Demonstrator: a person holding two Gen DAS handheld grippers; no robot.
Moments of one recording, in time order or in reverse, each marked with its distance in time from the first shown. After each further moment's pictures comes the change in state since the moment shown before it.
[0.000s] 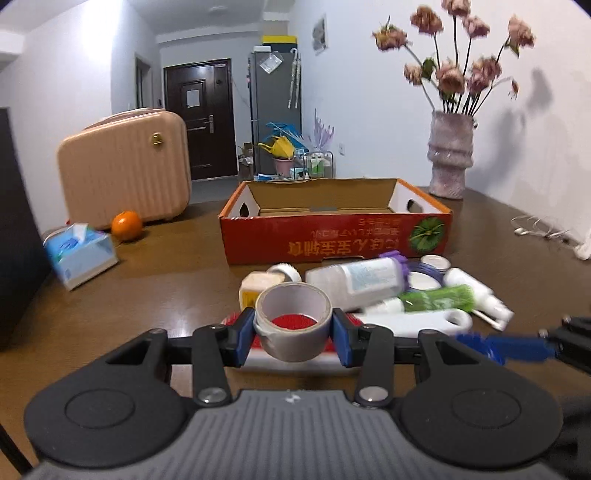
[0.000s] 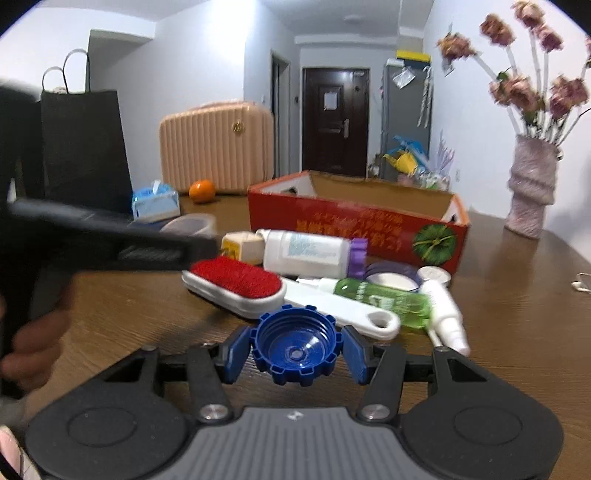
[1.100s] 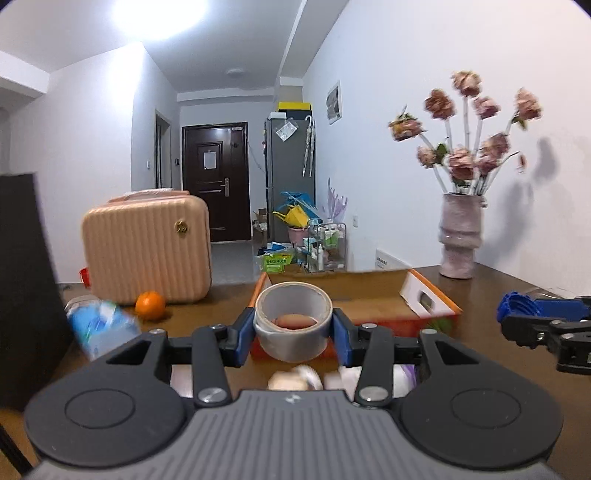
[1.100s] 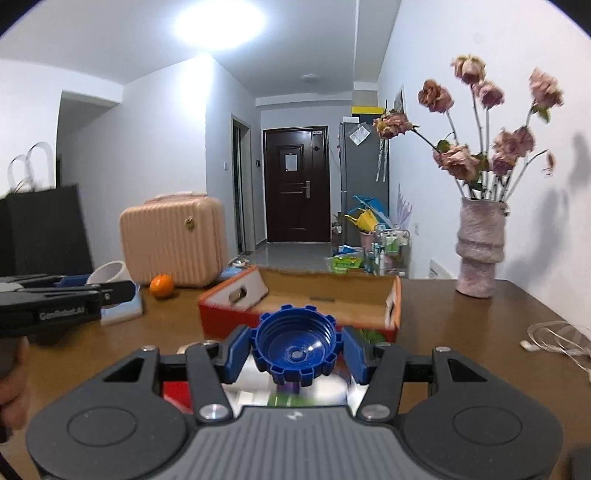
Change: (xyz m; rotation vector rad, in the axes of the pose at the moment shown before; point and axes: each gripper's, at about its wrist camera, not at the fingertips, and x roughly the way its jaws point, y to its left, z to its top) left arm -0.035 0.013 0.057 -0.018 -0.231 0.043; right arm -0.018 -0.061 0.085 0.086 -0.210 -0.084
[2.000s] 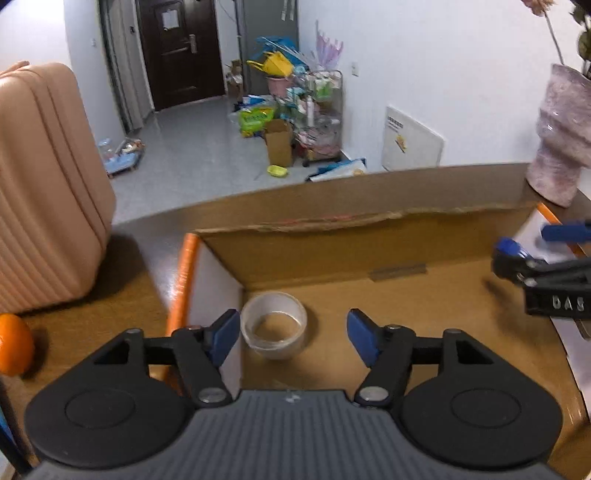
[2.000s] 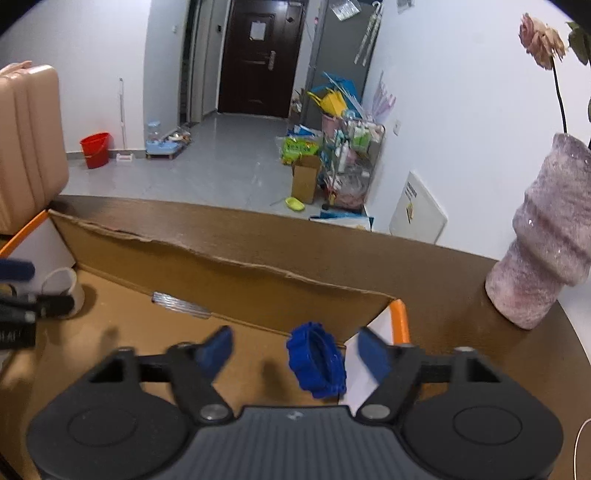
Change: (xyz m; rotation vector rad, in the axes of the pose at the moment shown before) left arm 0.422 0.003 0.039 0.066 0.549 -0.061; right arm 0.400 -0.089 0.055 -0.111 0.453 -0.186
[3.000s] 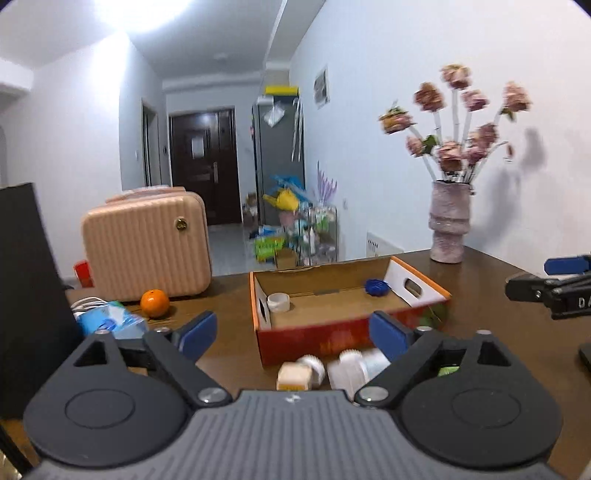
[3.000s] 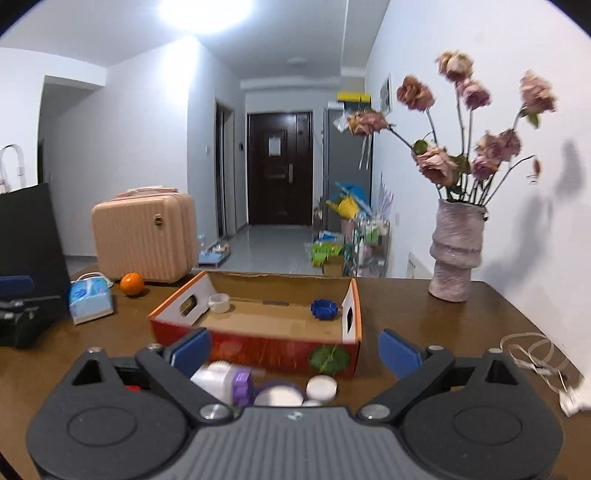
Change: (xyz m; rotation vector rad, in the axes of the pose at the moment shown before) left arm -0.370 -0.033 -0.239 -0.019 -0.483 0.032; right arm -0.371 0.007 -0.218 0.092 -0.400 0.116
